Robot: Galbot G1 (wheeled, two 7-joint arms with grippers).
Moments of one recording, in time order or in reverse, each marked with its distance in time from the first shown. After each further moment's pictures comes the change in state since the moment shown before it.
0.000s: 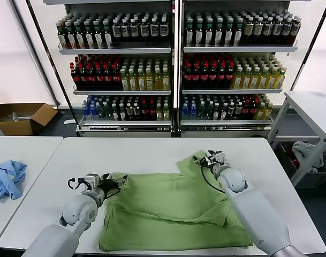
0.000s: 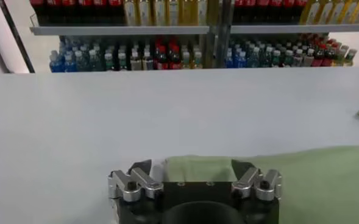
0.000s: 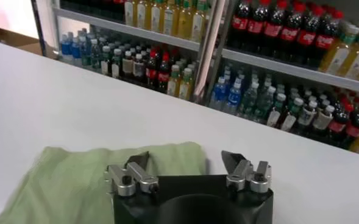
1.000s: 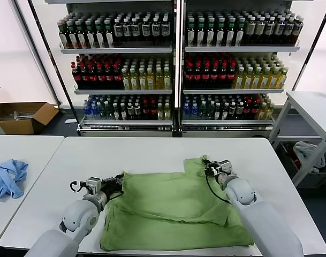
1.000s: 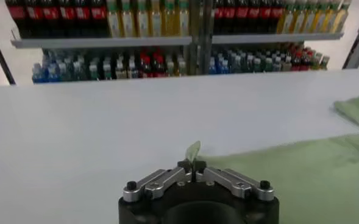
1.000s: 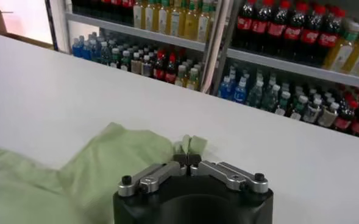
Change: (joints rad) left arm 0.055 0.036 -0.006 -0.100 0.041 -0.093 0.036; right arm -0.134 -0.106 0.048 0.237 0.104 0.030 0.060
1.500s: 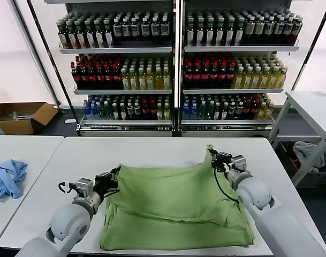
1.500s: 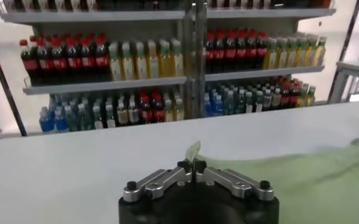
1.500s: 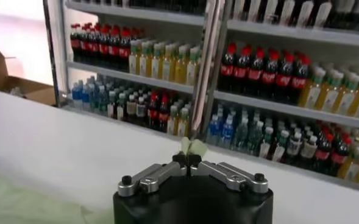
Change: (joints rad) left arm 0.121 0.092 -0.049 -0.209 0.005 -0.041 -0.051; right arm -0.181 -0.148 0.108 0.349 0.096 0.030 0.090
